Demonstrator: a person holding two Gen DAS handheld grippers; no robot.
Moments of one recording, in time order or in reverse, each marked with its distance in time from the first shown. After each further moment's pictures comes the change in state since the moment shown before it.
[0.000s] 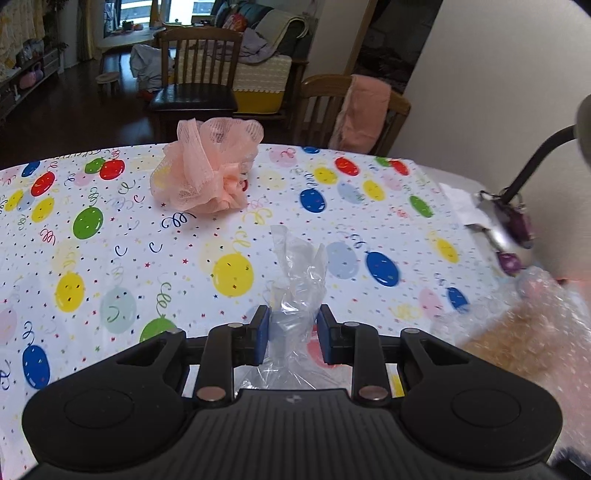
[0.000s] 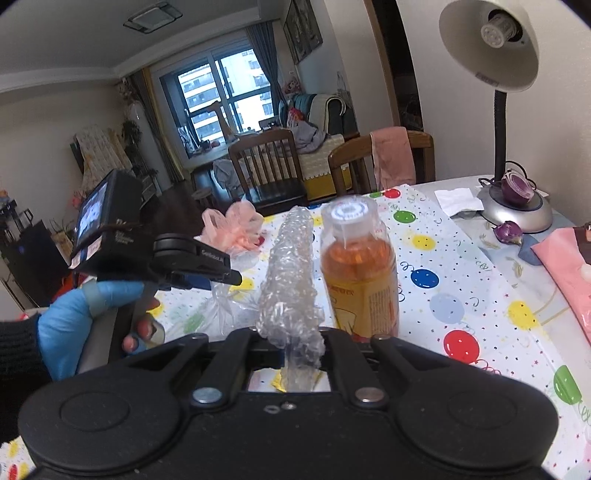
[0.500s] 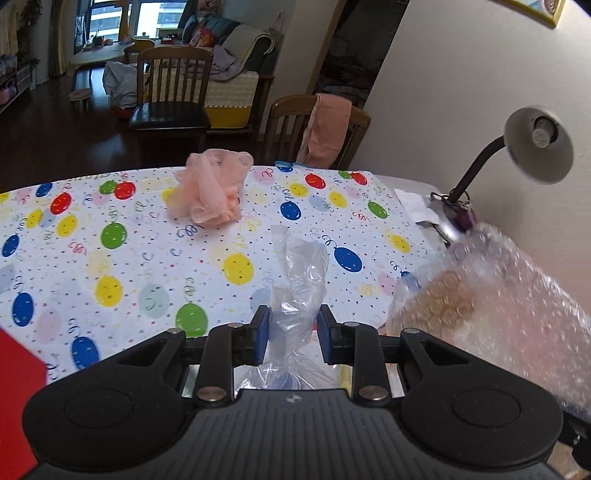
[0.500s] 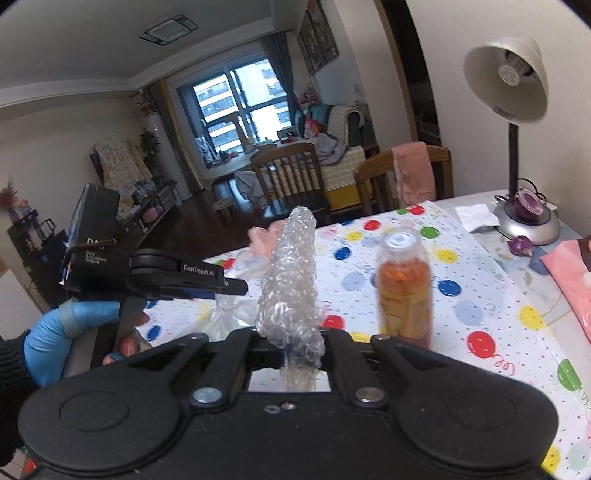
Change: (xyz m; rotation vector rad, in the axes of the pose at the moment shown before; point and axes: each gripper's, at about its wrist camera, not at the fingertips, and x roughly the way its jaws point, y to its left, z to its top) left arm -0.104 0.029 -0.011 0.061 -0.028 -0.110; right arm -0.048 0.048 0.013 0.001 -0.029 0.067
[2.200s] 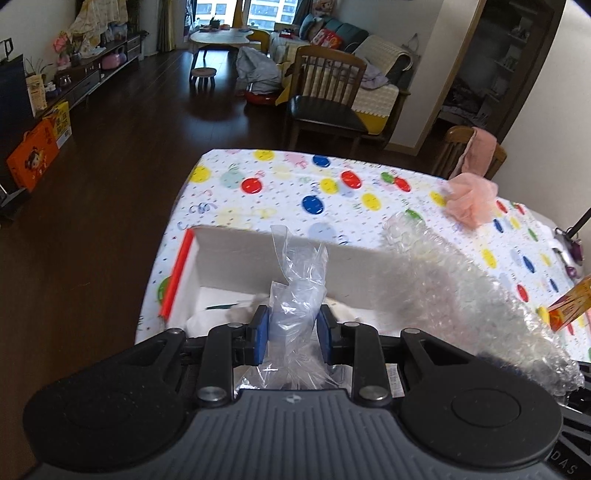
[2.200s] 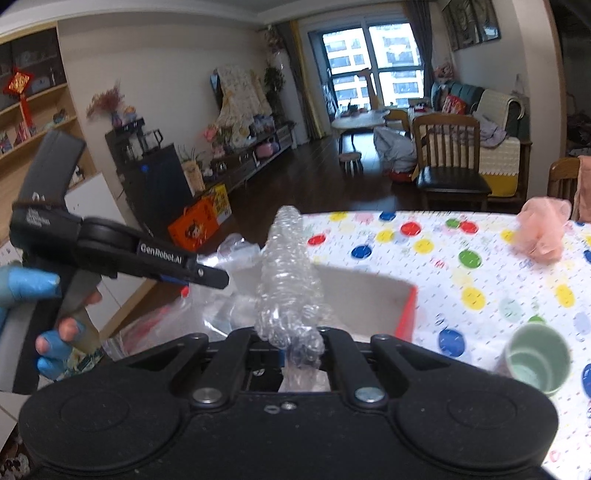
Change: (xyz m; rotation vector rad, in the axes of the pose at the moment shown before) left arm -0.186 0.357 -0.062 -0.174 0.001 0.253; right arm 0.140 0.339 -0.074 -0.252 0.166 0.279
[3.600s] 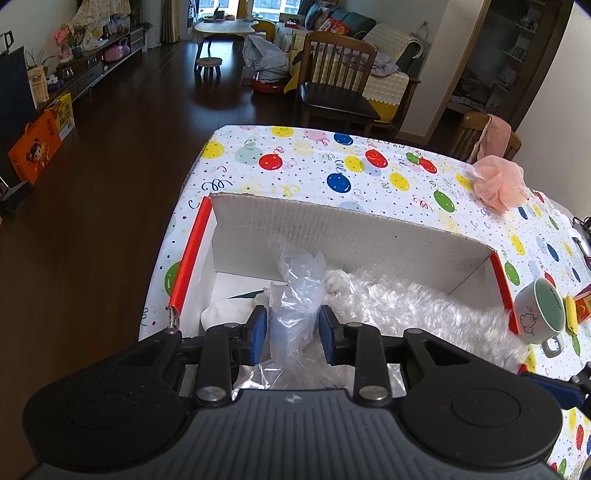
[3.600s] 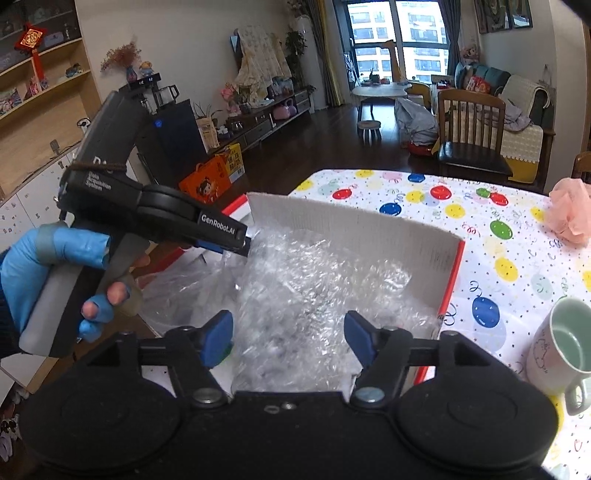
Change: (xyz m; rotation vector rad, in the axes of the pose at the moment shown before) left arm 0.047 0.025 -0.015 0.004 0.026 0.021; right arm 0.017 0.035 -0.021 -0.075 0.111 0.020
